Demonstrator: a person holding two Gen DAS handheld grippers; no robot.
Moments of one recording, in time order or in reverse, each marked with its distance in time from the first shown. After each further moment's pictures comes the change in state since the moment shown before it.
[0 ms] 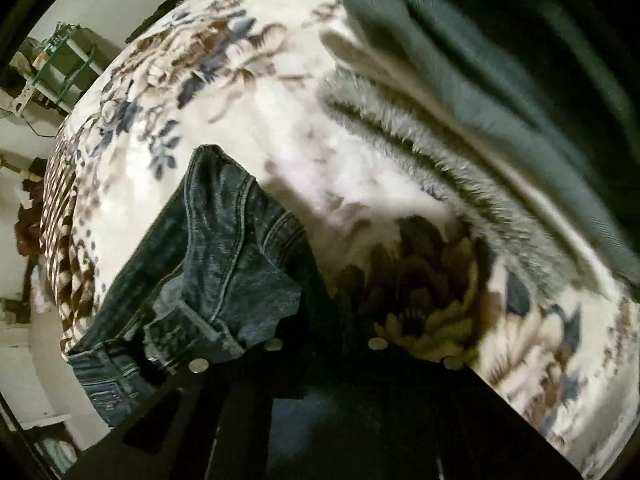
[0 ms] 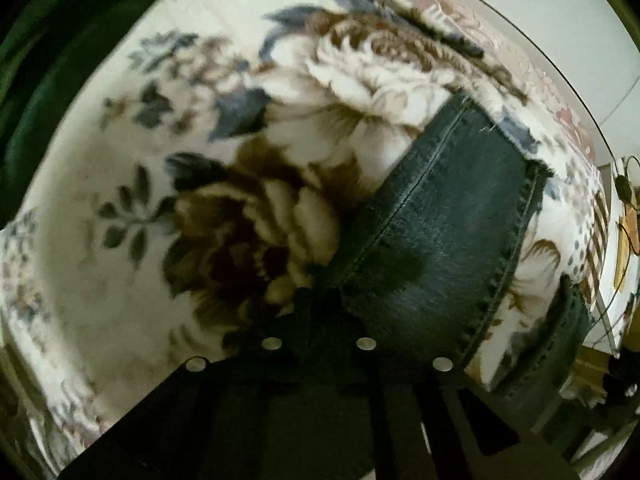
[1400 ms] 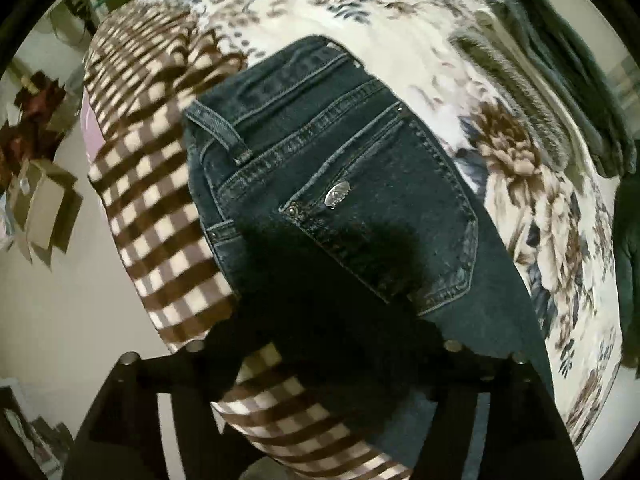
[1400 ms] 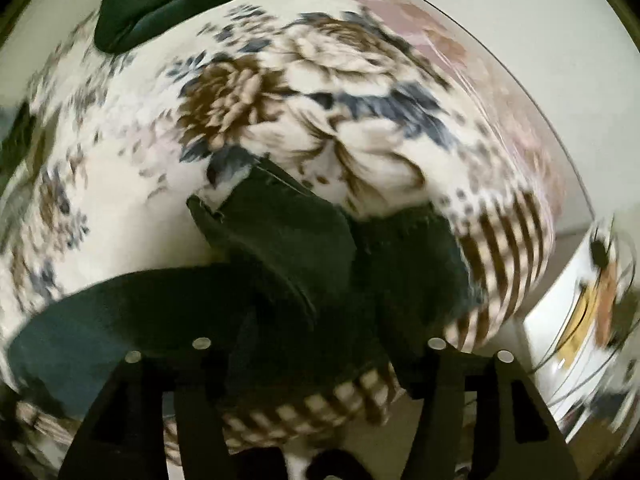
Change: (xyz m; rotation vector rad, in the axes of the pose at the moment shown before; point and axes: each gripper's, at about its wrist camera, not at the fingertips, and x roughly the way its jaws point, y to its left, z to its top) left arm 0.027 0.177 -0.165 -0.147 0.022 -0.206; right arm -0.077 -0.176 -0.113 -0.514 -0.090 0.050
